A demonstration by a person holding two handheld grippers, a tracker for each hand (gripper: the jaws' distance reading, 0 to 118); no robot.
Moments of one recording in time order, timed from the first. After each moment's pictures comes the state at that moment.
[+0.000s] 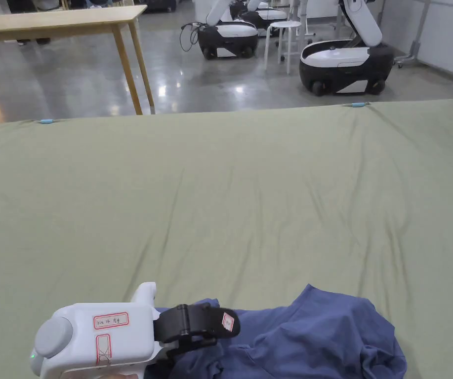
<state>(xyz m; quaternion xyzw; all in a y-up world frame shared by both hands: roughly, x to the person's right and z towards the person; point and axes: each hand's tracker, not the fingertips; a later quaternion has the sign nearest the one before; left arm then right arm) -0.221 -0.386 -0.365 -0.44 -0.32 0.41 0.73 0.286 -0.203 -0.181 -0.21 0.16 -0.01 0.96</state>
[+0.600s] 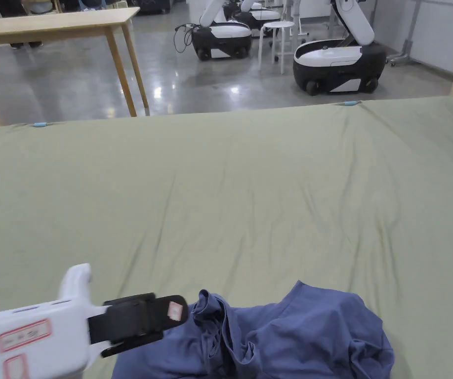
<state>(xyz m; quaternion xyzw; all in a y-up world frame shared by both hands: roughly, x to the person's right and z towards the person) -0.257 -0.304 -0.315 -0.33 -0.28 0.34 0.84 0.285 -0.205 -0.179 -0.22 0.18 -0.01 0.96</state>
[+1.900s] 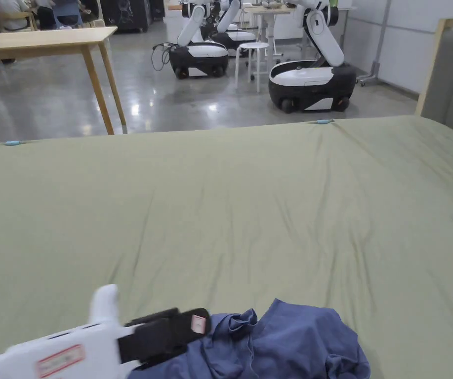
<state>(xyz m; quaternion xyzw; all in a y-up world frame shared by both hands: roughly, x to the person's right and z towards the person) -0.213 -0.332 -0.346 -0.27 -0.38 0.37 0.80 0.282 -0.197 -0.164 -0.20 0.17 -0.01 0.96</state>
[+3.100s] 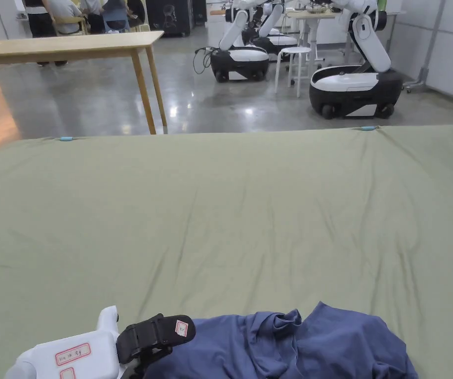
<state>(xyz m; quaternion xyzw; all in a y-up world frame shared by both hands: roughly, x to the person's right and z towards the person) -0.291 -0.423 -0.346 -0.35 -0.28 0.45 0.77 0.269 -0.188 -0.168 -0.19 0.21 0.01 0.96</state>
